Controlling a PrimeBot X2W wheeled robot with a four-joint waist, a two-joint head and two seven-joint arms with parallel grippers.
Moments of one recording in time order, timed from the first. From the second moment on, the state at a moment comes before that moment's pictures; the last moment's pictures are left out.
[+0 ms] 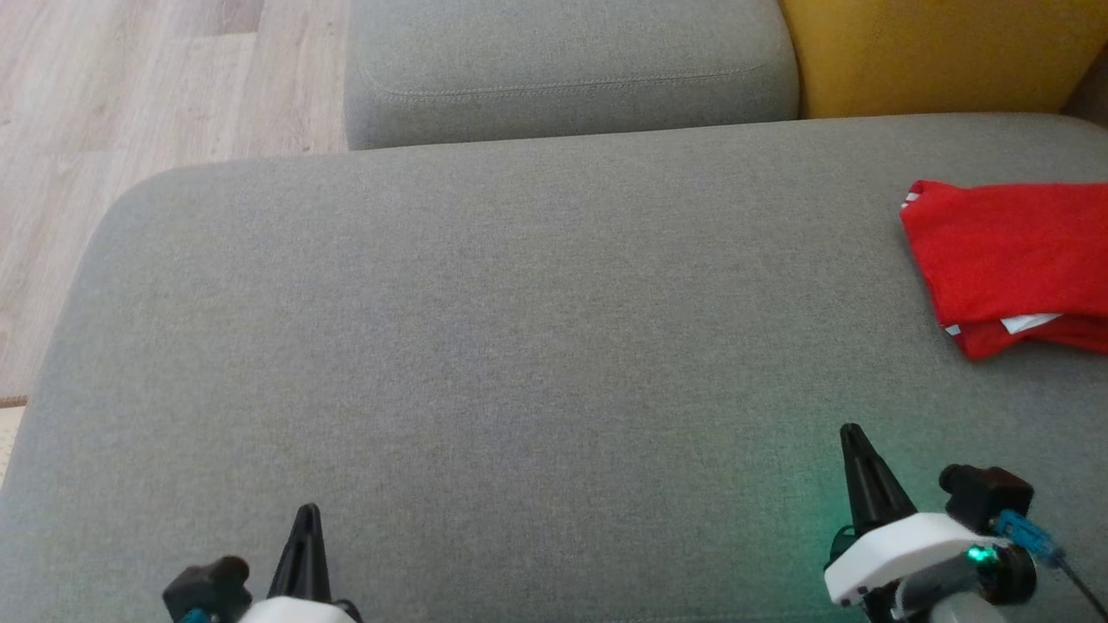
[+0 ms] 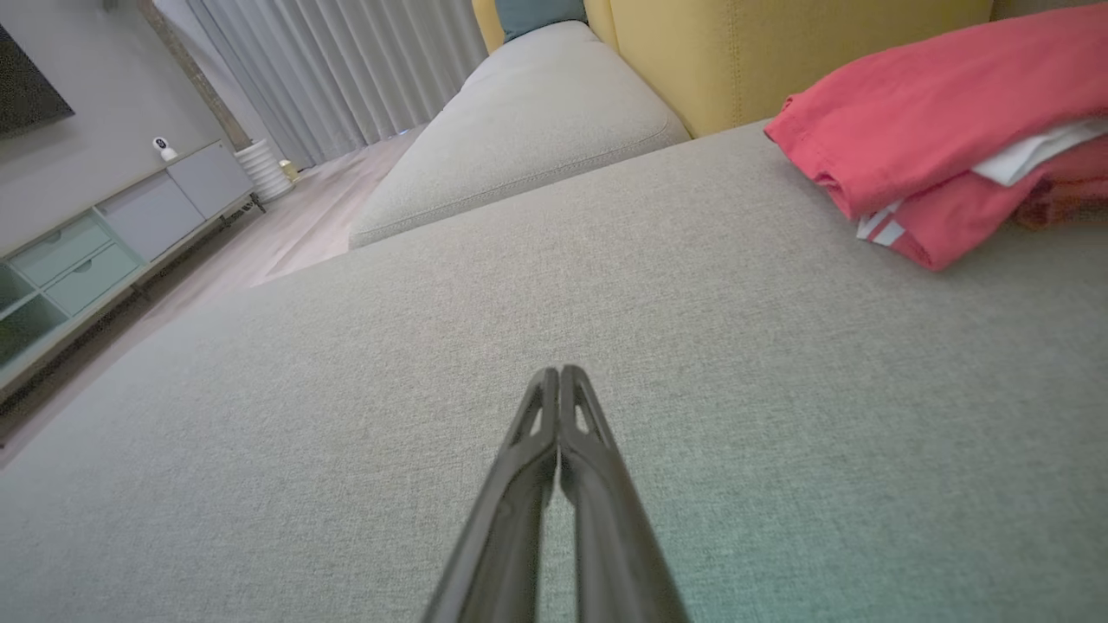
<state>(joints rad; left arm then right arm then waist) 0.18 0.06 -0.18 0.24 -0.40 0.11 -0.22 0.00 -0.05 0.06 0.39 0.32 0.13 -0.10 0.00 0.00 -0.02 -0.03</state>
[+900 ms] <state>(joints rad) 0.13 0.06 -0.14 0.25 -0.70 0.06 -0.15 -0.01 -0.05 0.02 0.36 0.62 0.13 -0.05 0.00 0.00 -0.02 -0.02</state>
